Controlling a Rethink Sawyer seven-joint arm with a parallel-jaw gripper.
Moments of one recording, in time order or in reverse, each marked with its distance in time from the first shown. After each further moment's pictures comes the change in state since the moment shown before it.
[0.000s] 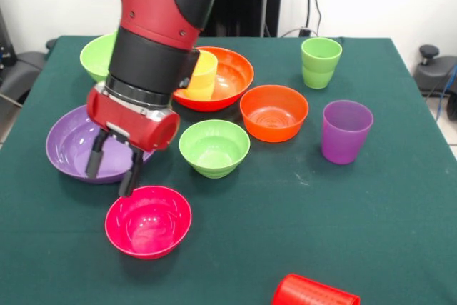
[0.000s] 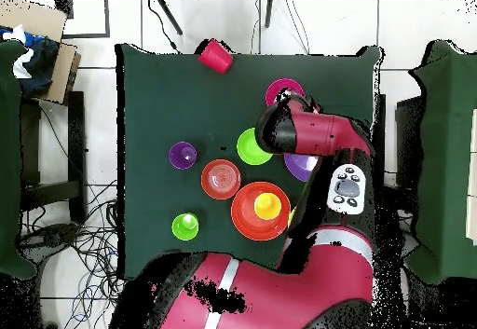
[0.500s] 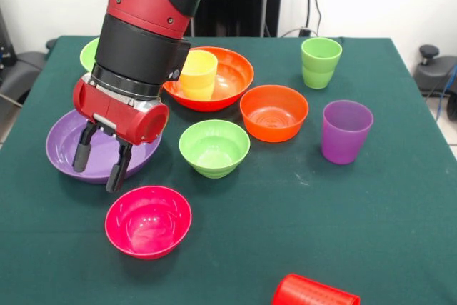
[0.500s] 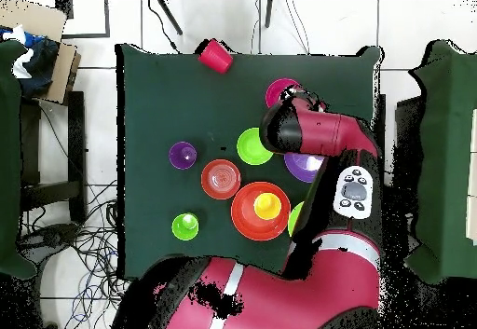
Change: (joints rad) arm -0.008 -0.016 0.000 0.003 0.000 0.000 0.000
